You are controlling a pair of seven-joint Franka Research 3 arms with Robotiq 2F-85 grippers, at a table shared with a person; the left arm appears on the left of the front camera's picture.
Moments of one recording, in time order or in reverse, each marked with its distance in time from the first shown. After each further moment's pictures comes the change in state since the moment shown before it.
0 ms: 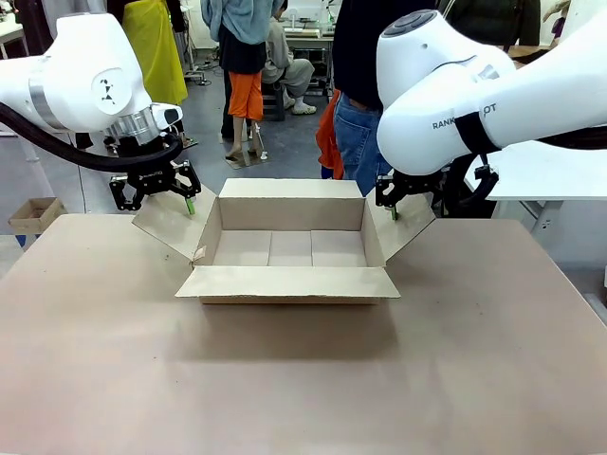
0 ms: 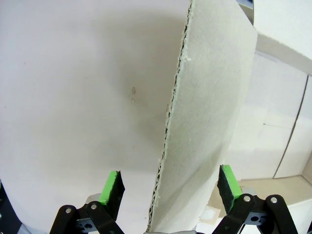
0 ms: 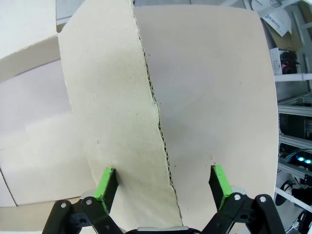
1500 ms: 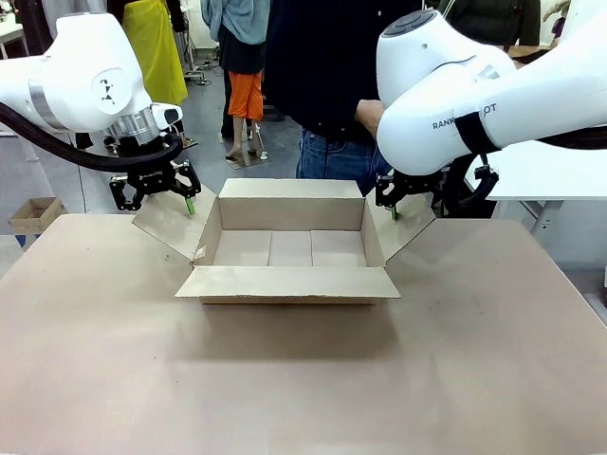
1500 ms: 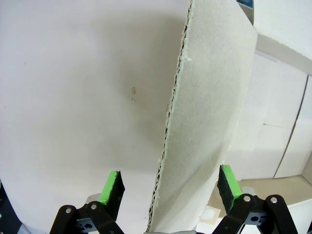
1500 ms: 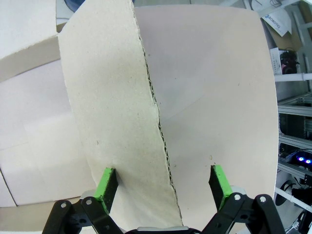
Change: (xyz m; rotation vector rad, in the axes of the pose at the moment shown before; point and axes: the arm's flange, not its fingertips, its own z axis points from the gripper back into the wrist) left arm 0.000 0.000 0.000 0.000 0.000 0.000; right arm 0.000 0.000 0.000 0.000 0.000 0.000
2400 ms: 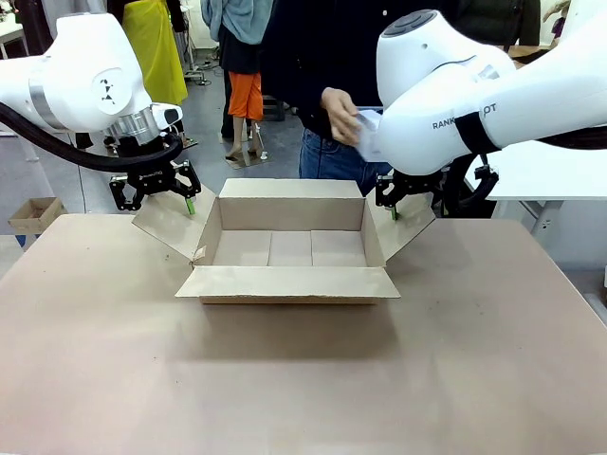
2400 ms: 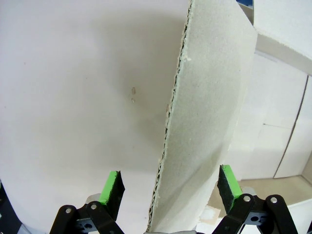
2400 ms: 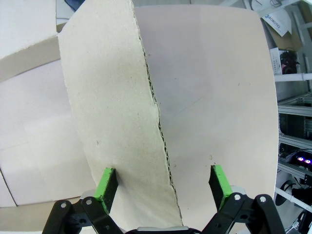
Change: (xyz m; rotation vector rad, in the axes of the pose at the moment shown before) left arm 0.000 0.000 0.000 0.000 0.000 0.000; right arm 0.000 0.000 0.000 0.000 0.000 0.000
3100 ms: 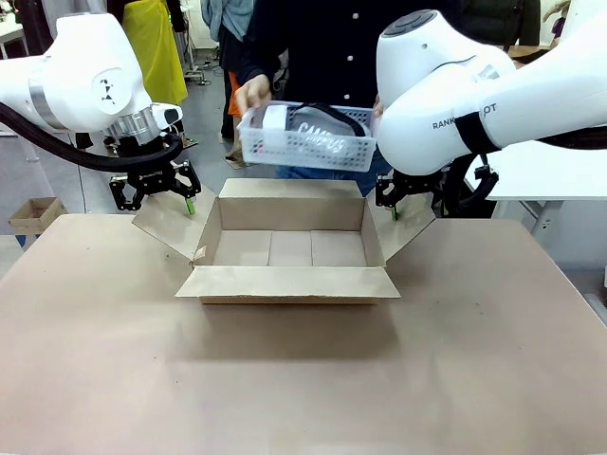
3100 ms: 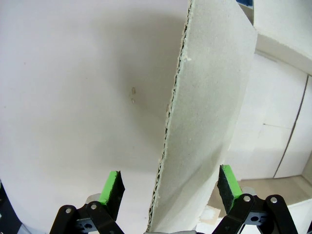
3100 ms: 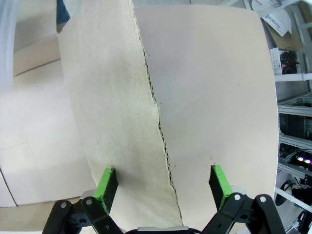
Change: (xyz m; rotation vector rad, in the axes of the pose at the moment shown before) left arm 0.000 0.000 0.000 0.000 0.000 0.000; right arm 0.000 0.000 0.000 0.000 0.000 0.000
